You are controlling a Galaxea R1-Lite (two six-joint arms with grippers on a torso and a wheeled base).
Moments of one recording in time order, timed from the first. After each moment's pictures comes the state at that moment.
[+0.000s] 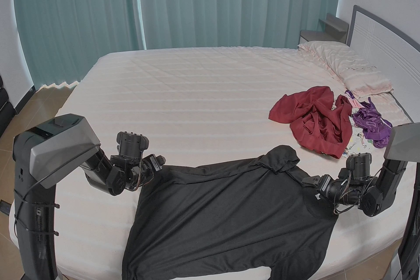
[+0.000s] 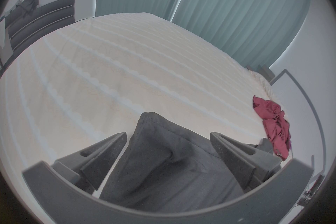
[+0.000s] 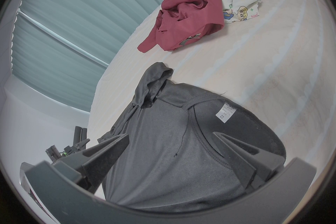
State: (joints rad) left arm -0.27 2.38 -1.07 -0.65 0.17 -0.66; right arm 0.09 2.22 -0.46 -1.09 0.21 0.73
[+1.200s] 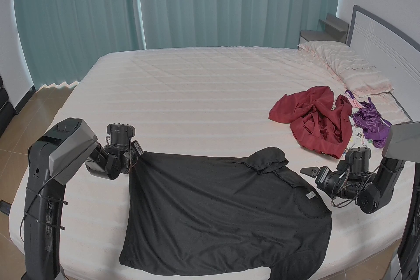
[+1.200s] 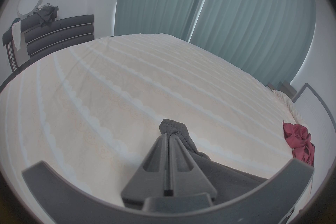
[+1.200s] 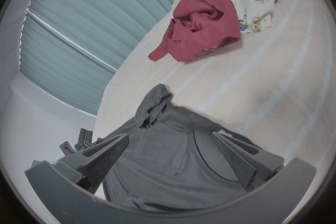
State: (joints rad) left arm -0.12 2.58 -1.41 -0.61 0.30 -0.58; right arm 0.10 2.23 -0.50 -1.15 0.21 0.73
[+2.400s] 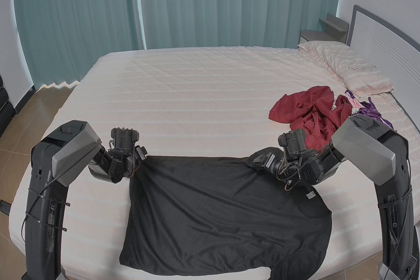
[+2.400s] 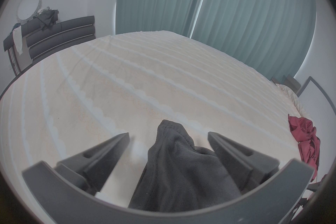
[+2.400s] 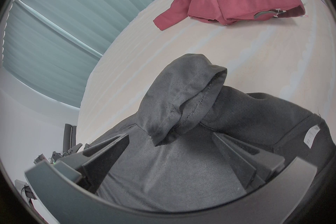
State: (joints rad) left arm -0.14 2.59 -1.39 -0.60 0.34 -0.57; right arm 0.35 2.51 -1.31 -0.47 -0.01 0.85
